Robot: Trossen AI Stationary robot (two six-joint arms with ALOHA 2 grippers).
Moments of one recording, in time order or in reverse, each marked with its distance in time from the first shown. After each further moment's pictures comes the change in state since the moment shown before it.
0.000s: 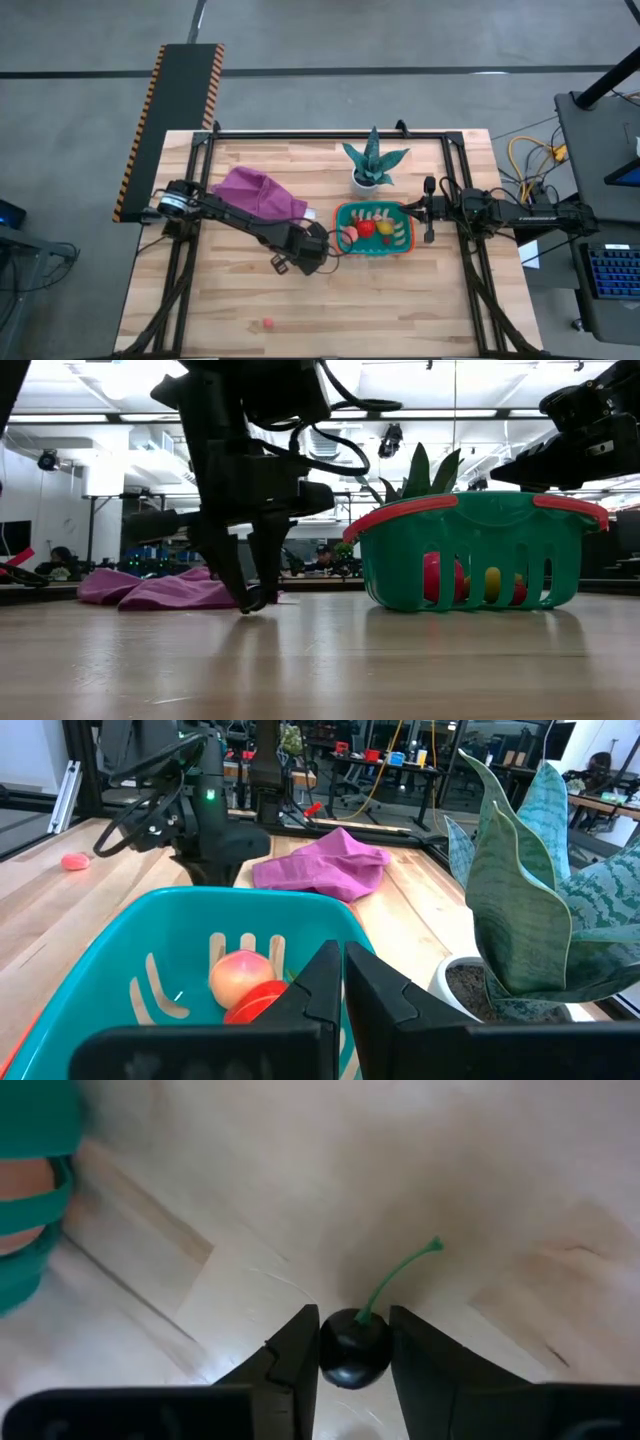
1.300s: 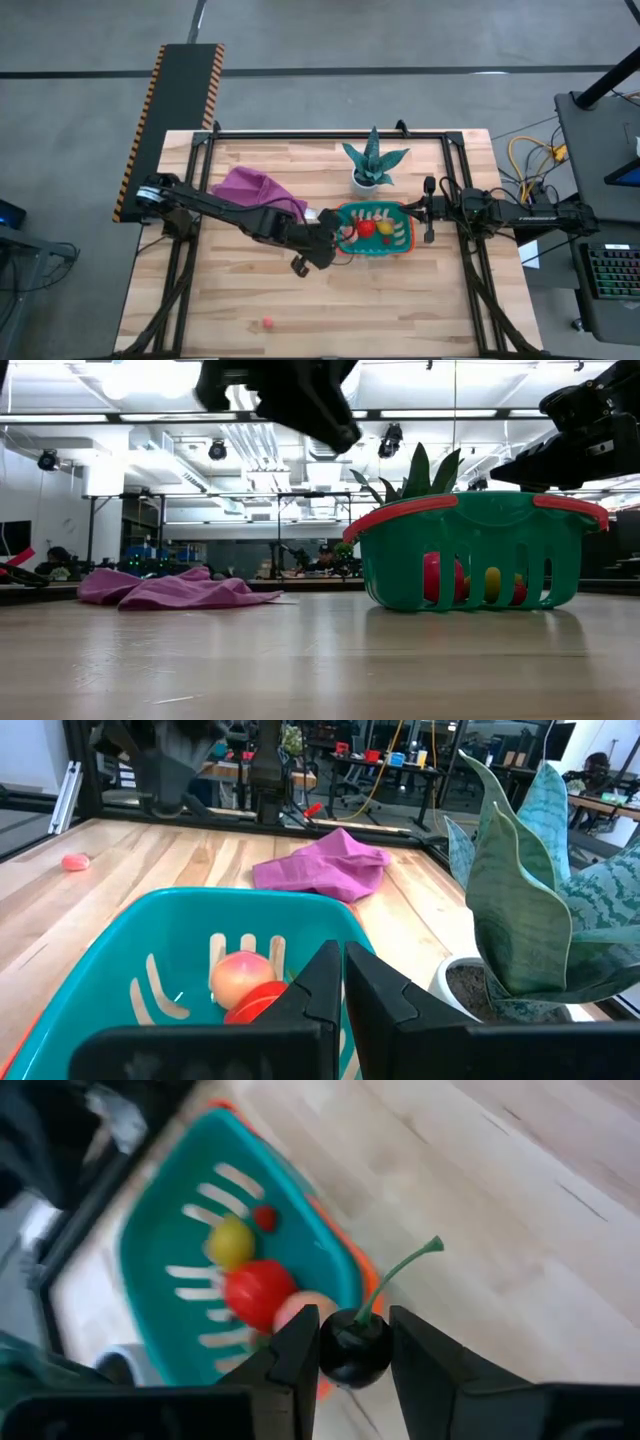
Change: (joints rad) left arm -0.011 -0.184 0.147 0.153 0.000 -0.118; right arm 0.000 0.000 0.000 0.002 -0.001 0.000
